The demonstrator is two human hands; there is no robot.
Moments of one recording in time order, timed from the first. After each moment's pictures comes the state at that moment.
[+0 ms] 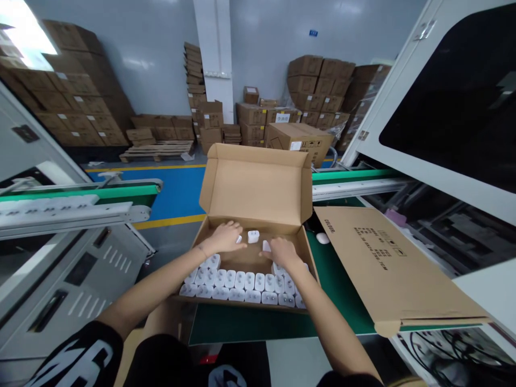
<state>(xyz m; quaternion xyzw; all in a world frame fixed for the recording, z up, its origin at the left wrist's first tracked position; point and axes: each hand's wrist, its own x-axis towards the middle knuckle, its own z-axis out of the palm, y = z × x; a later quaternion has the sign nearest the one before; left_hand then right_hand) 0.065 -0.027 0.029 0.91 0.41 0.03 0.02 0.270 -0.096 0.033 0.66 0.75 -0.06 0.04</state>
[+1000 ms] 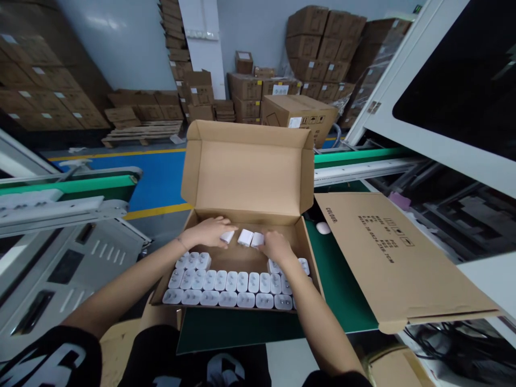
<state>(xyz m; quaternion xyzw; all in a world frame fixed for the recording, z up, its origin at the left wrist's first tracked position) 0.051 0.010 0.023 0.94 0.31 -0.08 0.11 0.282 -0.075 0.008 0.67 0.72 -0.17 -0.03</state>
